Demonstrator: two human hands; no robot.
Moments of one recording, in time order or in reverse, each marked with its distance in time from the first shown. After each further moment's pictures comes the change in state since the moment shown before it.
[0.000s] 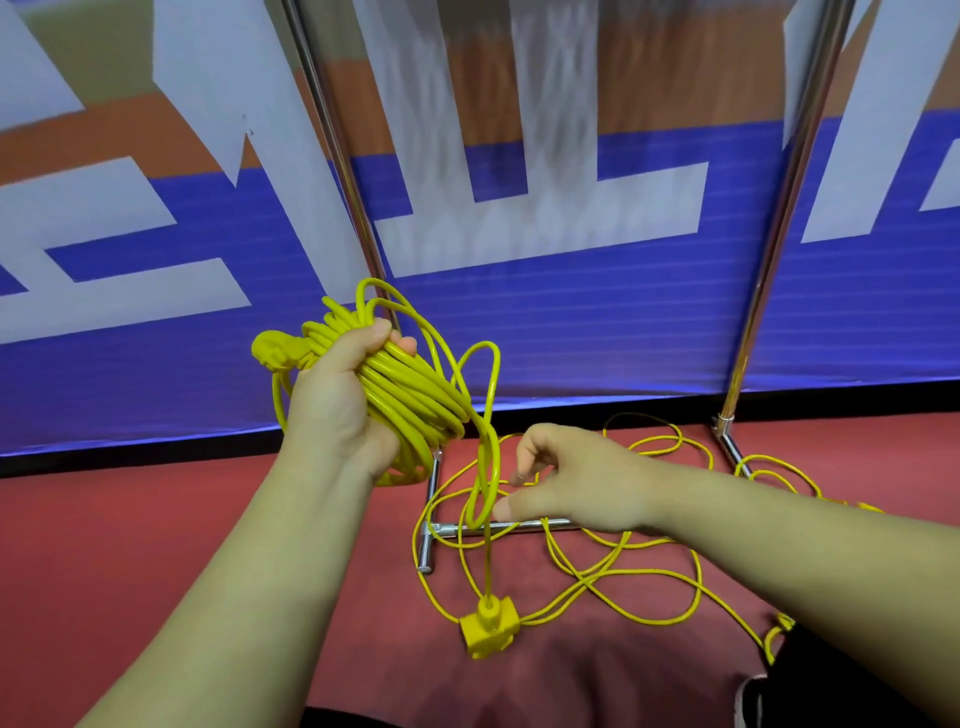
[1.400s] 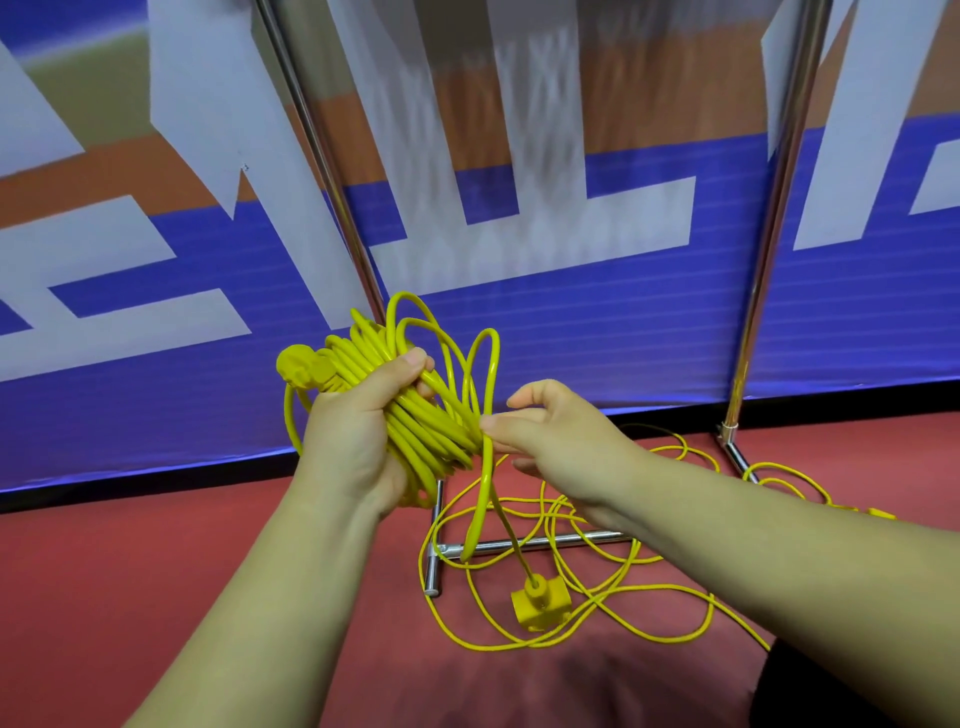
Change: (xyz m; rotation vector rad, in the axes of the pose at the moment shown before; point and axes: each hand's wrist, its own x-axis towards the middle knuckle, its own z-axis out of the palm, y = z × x) left_hand -0.004 -0.010 0.007 0.113 -0.129 0.082; right_hand 0.012 -0.045 -0.002 0.713 0.257 0.085
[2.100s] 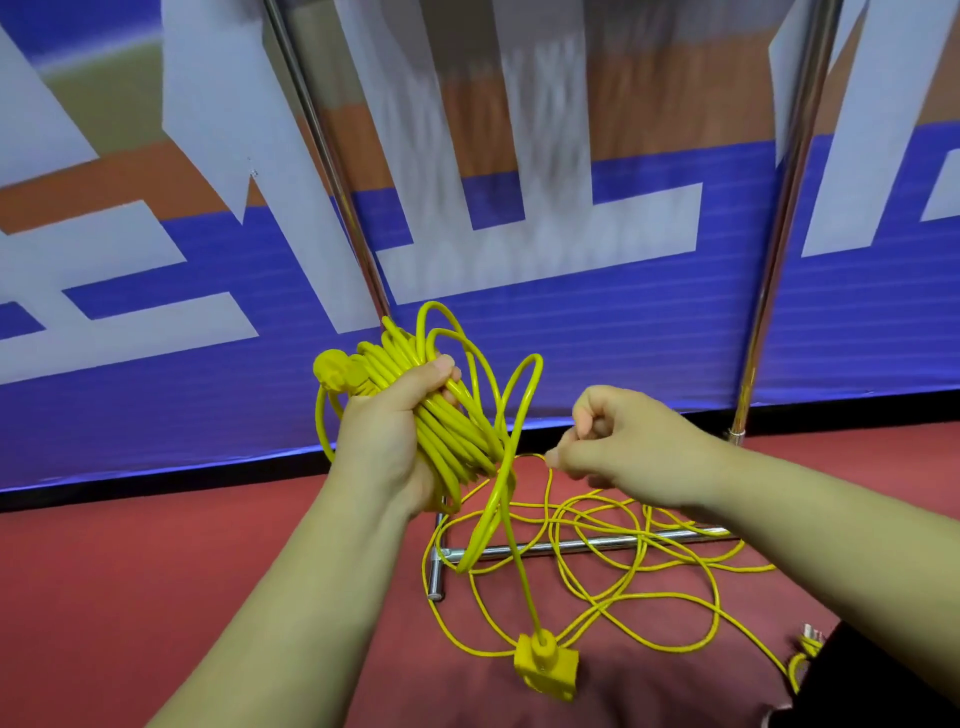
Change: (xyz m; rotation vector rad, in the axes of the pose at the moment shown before) left_hand 0.003 -0.010 0.014 -0.030 0.038 -0.038; right_hand -0.010 -0.007 -0.058 -0.377 -0.086 -0.113
